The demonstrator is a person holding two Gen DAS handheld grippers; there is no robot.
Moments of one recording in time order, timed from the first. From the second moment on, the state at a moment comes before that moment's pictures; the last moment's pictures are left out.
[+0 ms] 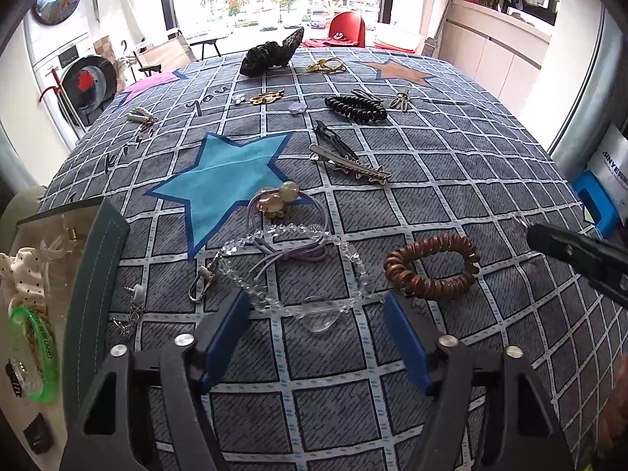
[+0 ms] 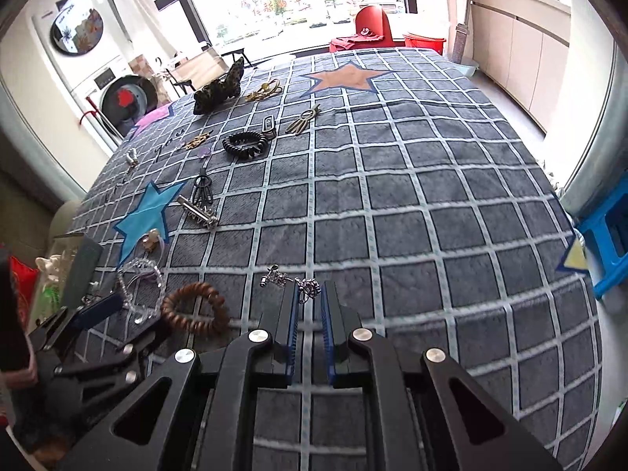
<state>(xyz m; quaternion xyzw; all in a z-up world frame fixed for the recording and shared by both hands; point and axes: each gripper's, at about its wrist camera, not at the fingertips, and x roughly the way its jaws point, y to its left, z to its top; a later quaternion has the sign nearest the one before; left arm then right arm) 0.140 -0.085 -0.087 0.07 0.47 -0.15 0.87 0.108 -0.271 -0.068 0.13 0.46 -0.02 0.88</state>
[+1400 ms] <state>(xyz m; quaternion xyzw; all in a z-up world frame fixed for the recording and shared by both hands) 0.129 -0.148 -0.076 0.03 0.50 -0.17 0.85 0.017 -0.316 -0.047 0.18 0.43 -0.04 0.88</state>
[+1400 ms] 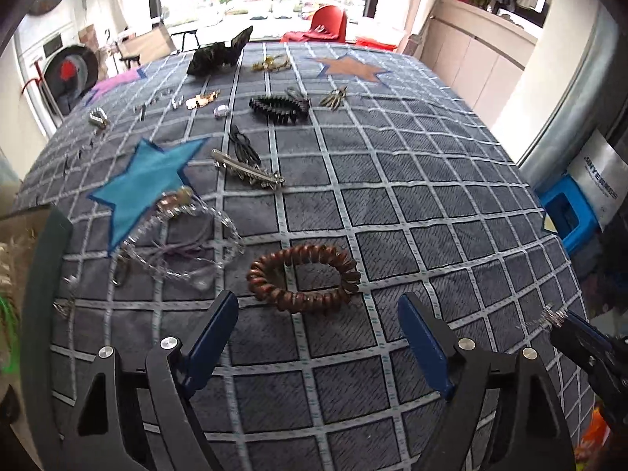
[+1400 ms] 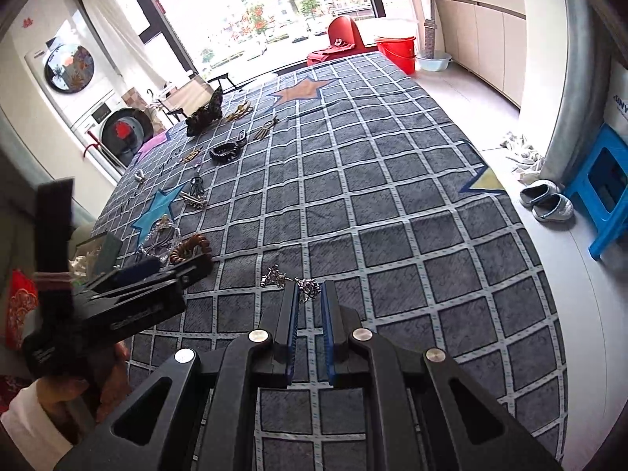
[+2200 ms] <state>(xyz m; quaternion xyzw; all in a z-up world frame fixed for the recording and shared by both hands) 0.104 -0.135 -0.061 0.01 0.46 -0.19 0.86 0.003 -0.306 -0.052 0.19 0.44 -0.03 0.88</state>
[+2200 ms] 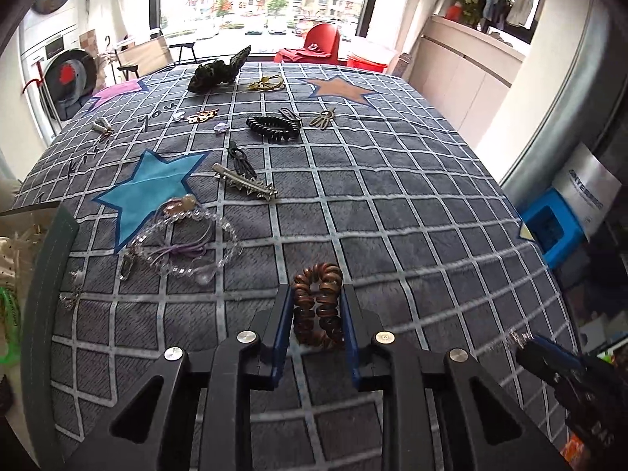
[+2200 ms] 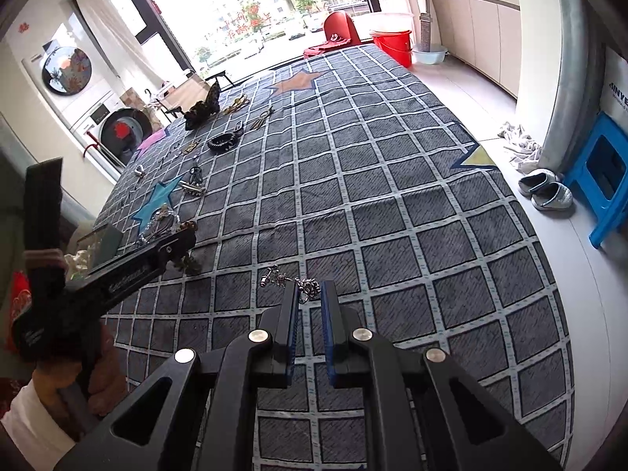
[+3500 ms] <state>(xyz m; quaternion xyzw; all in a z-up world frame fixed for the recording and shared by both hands) 0.026 0.066 -0.017 -0.05 0.41 -0.13 0.90 0.018 -0.144 -0.022 0.11 0.45 0.08 0.88</state>
